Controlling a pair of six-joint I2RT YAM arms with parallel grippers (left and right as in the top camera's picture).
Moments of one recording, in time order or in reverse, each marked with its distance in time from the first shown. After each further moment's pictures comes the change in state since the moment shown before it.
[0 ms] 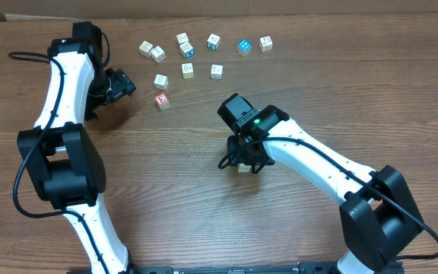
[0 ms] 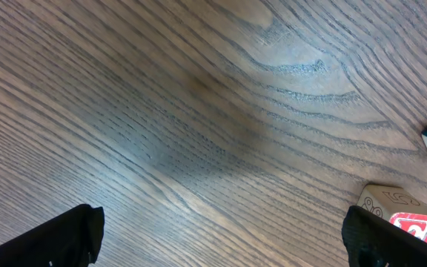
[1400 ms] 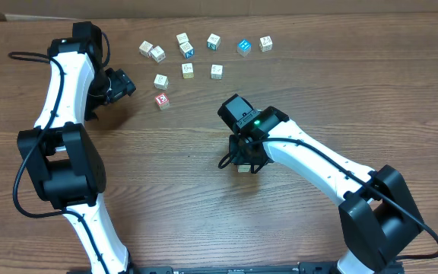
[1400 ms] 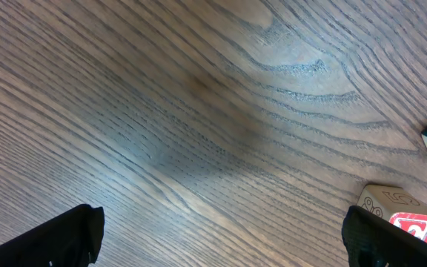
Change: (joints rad) left arm 0.000 0.000 0.000 0.000 0.000 0.000; right arm 0.000 0.000 -0.016 0.035 0.006 0.027
